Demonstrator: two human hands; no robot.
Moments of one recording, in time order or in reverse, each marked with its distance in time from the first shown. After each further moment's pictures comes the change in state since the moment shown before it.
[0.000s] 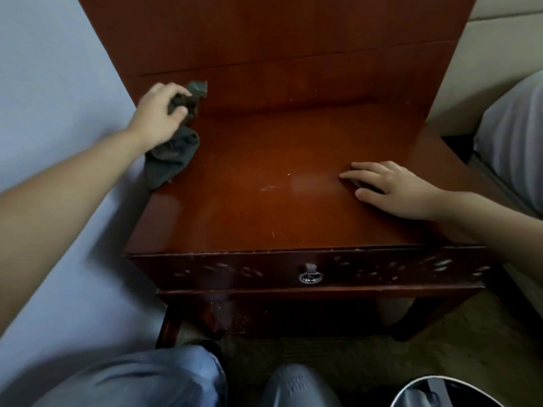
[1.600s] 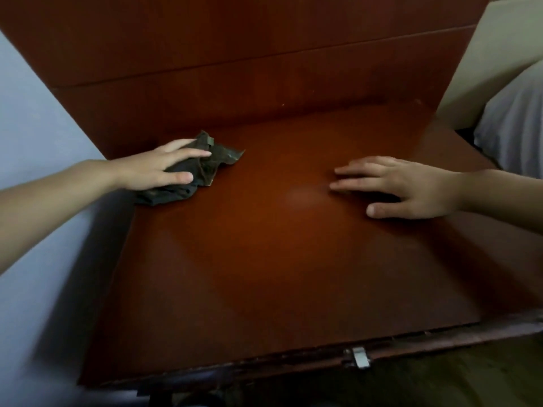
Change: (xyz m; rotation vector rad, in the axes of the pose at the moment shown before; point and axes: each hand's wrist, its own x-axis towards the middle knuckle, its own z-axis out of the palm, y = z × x) left_hand 0.067 -0.079 0.079 -0.088 -0.760 0.301; right_hand 0.081 0.025 -0.020 -0.150 -0.122 -0.340
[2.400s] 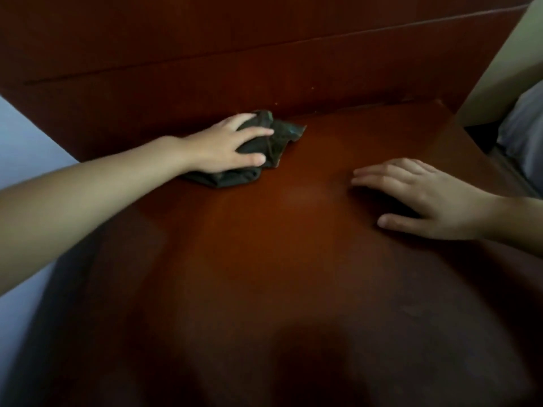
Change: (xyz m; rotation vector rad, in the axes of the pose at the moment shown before) left_hand 0.118 0.091 0.002 0.124 -0.067 0.003; right_hand 0.000 0.049 0.002 -0.003 0.127 0.087
